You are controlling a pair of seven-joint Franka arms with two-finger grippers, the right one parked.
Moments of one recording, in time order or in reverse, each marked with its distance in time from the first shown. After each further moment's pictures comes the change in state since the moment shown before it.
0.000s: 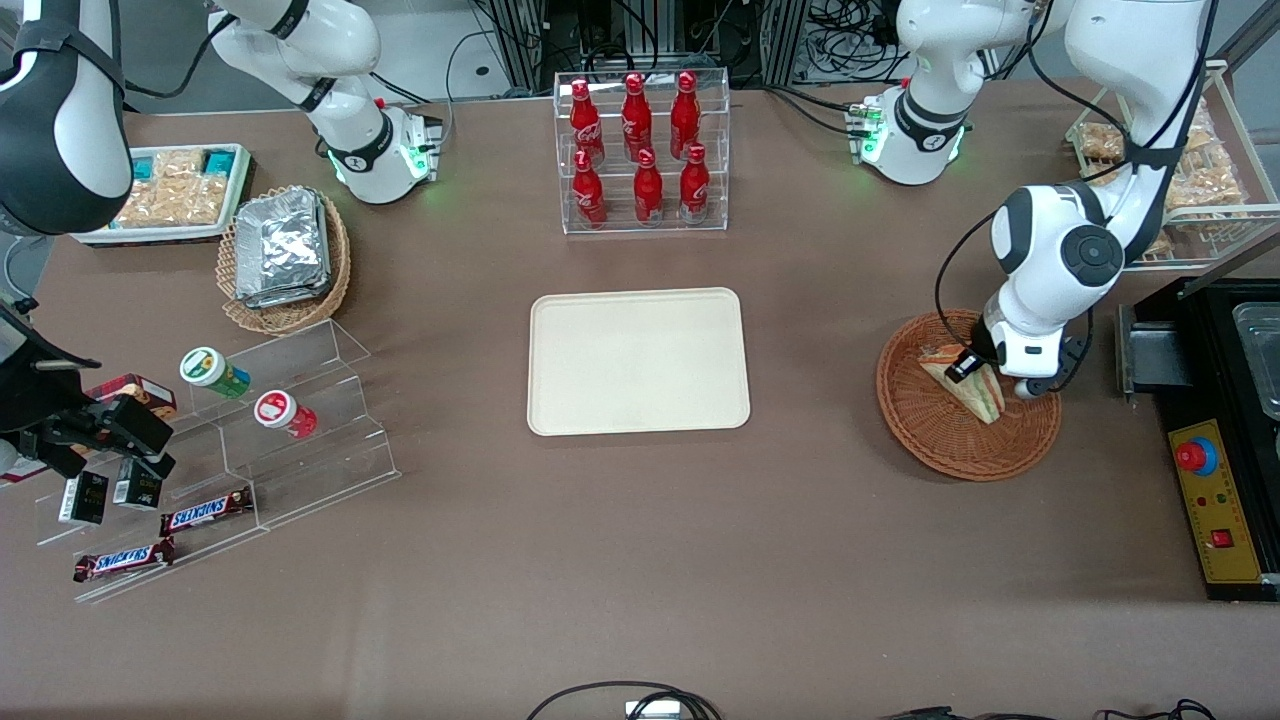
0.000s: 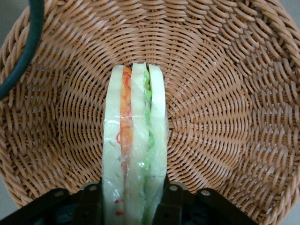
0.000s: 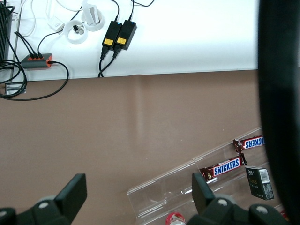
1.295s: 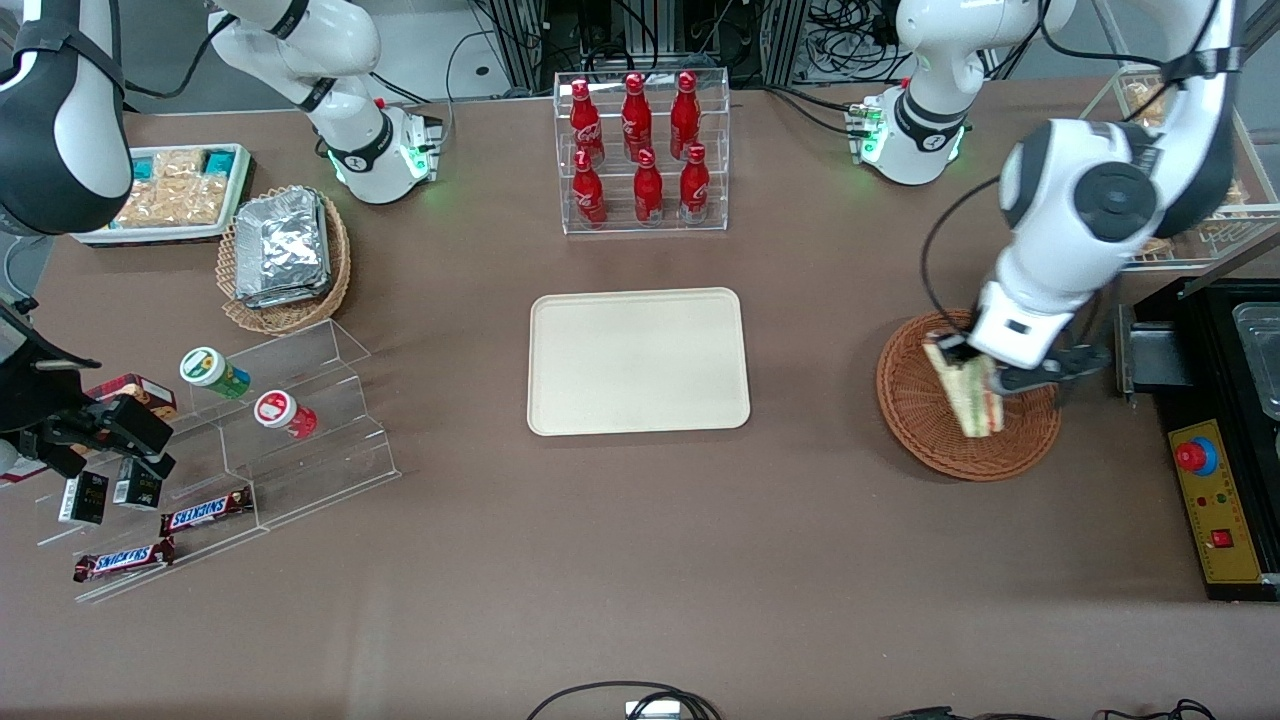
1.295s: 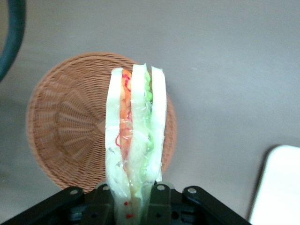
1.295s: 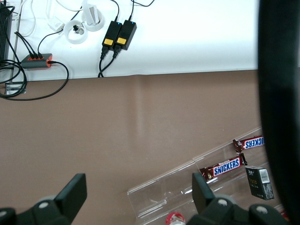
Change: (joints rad) arm -0.026 -0.152 -0.209 0.359 0.034 -0.503 0.283
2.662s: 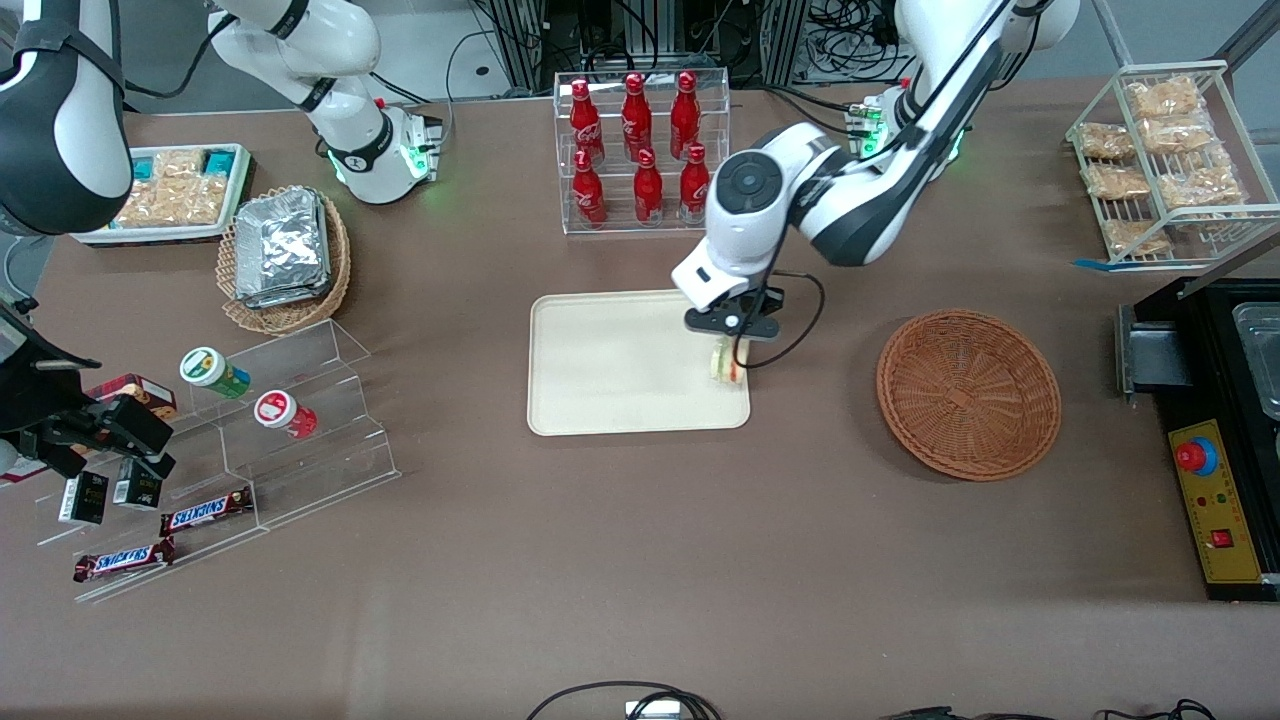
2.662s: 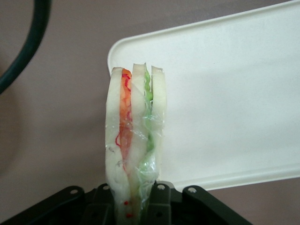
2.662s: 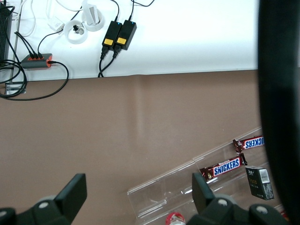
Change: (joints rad) arm -0.275 0.339 -0.275 0.116 0.161 0.058 -0.318
